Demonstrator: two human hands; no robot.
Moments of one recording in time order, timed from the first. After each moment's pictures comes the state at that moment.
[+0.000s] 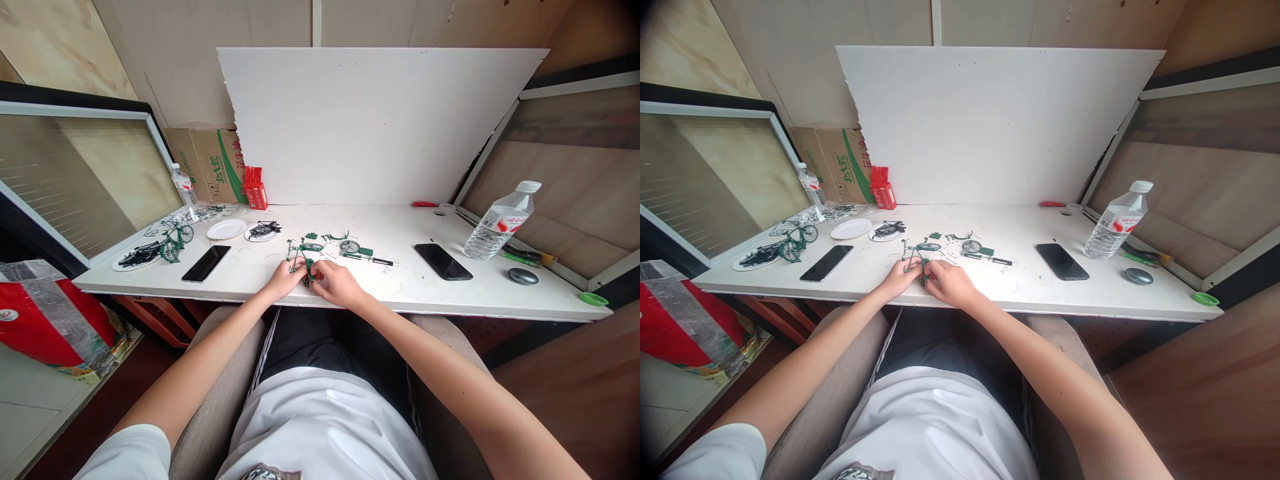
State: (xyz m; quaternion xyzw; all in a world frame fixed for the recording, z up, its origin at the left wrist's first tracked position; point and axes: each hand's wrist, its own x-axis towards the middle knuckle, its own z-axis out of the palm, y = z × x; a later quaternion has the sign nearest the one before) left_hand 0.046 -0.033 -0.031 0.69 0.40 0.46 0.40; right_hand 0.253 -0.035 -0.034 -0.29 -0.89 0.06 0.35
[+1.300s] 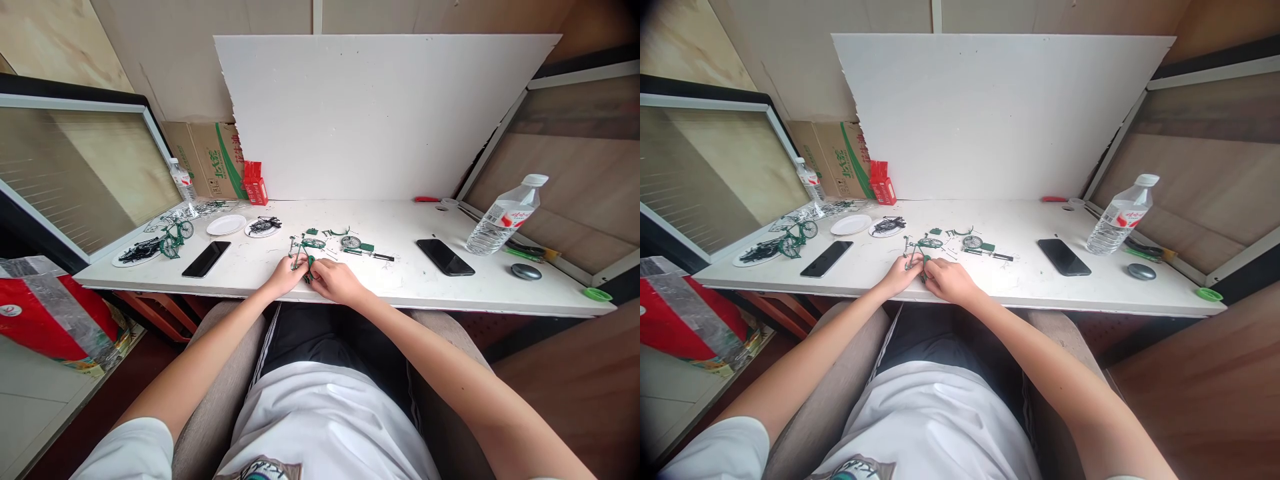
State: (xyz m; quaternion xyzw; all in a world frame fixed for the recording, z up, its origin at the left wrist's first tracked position) left_hand 0.047 -0.031 -0.036 0.70 0.40 0.45 0.38; right_hand 0.249 -0.036 -0.034 -0.29 -0.91 0.00 0.30
